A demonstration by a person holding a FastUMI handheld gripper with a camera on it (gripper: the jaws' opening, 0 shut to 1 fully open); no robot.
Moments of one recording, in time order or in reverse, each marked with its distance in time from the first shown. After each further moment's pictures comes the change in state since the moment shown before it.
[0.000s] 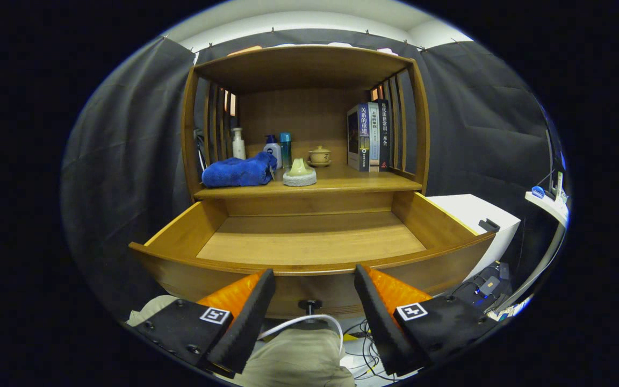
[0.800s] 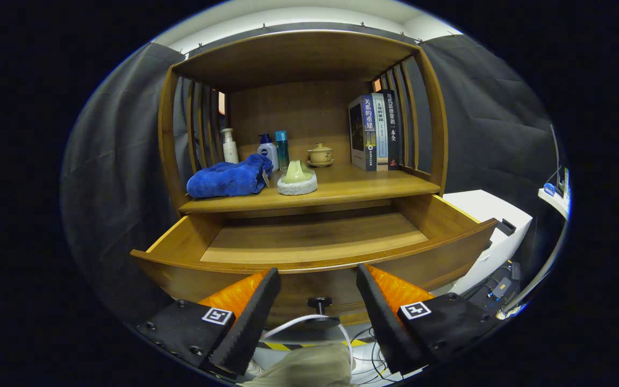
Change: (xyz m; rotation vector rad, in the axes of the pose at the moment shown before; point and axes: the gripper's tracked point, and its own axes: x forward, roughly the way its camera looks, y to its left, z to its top) arm 0.078 -0.001 0.033 0.055 0.020 0.020
